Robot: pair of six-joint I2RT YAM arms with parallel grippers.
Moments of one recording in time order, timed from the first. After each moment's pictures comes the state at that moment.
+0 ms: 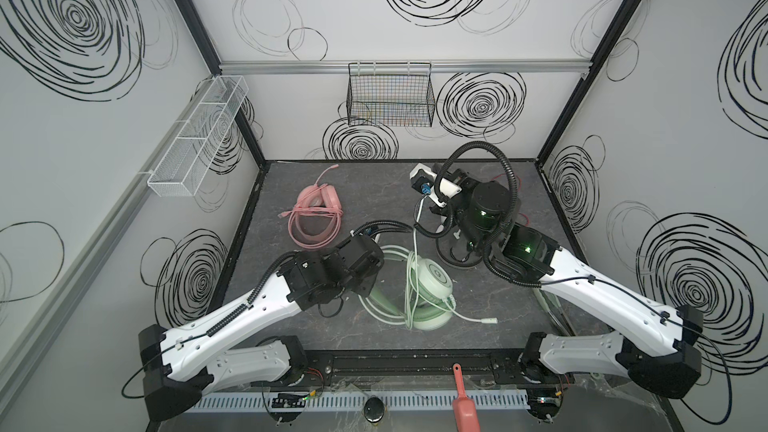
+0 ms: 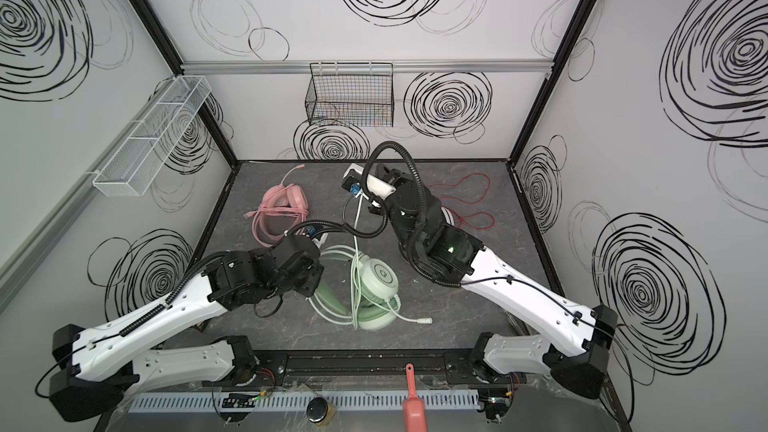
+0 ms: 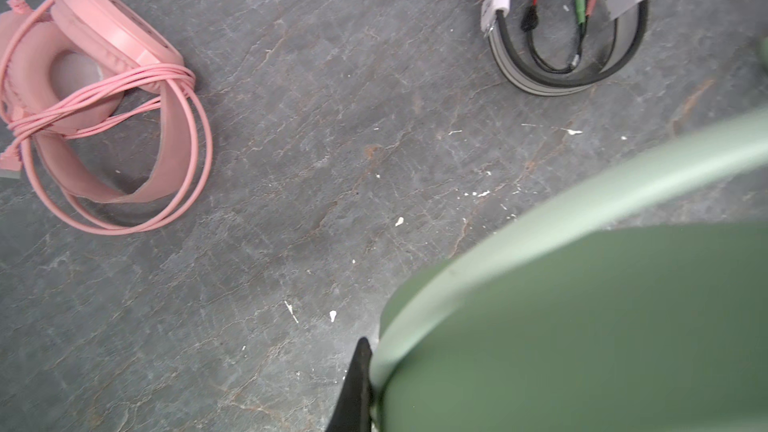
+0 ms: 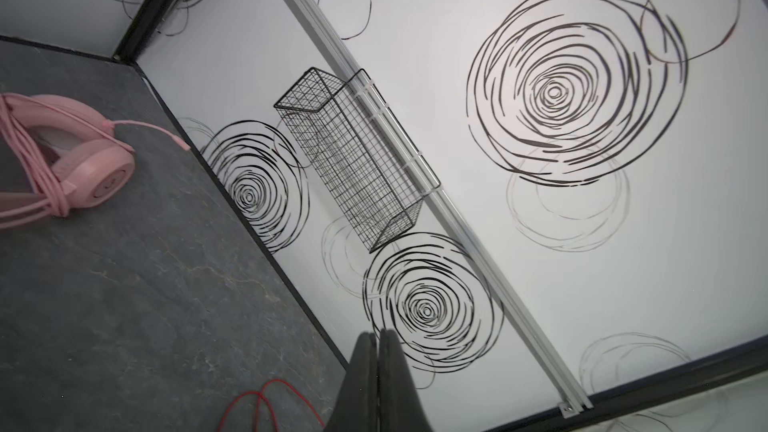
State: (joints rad) left arm -0.95 1.06 1.09 -1.03 -0.29 -0.46; right arm 0.92 1.23 1.31 -0.14 0.55 -0.76
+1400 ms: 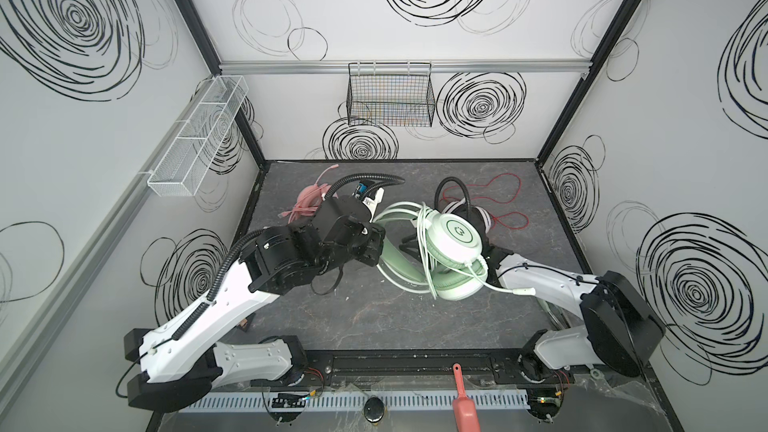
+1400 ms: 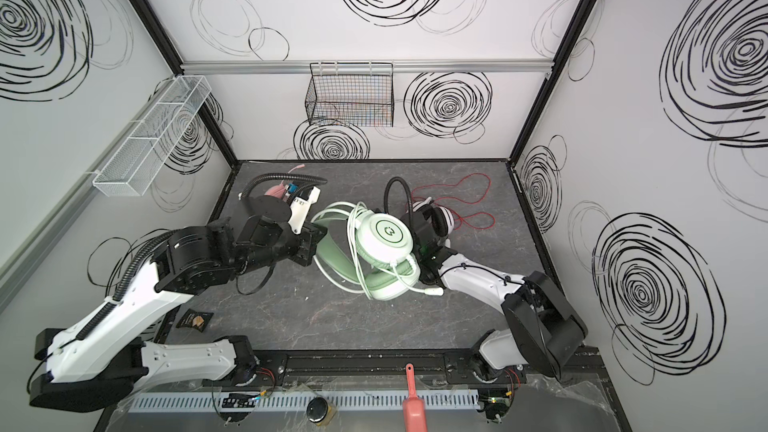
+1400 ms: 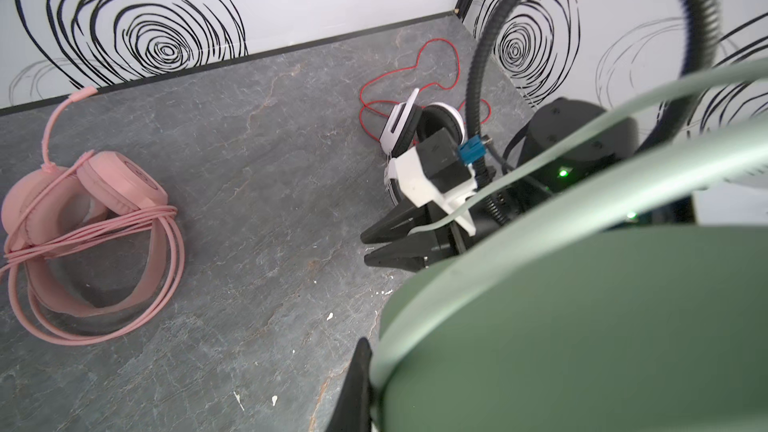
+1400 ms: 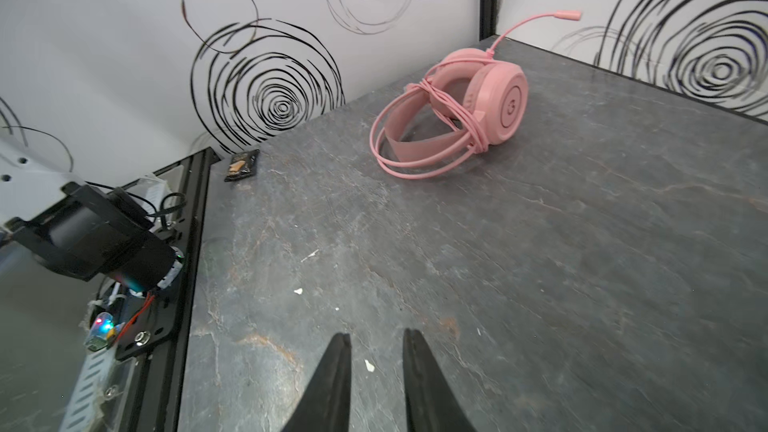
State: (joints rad) left arm -0.95 1.16 1.58 -1.09 -0.24 -0.46; right arm 0.65 1.43 0.71 0.38 -0.61 0.08
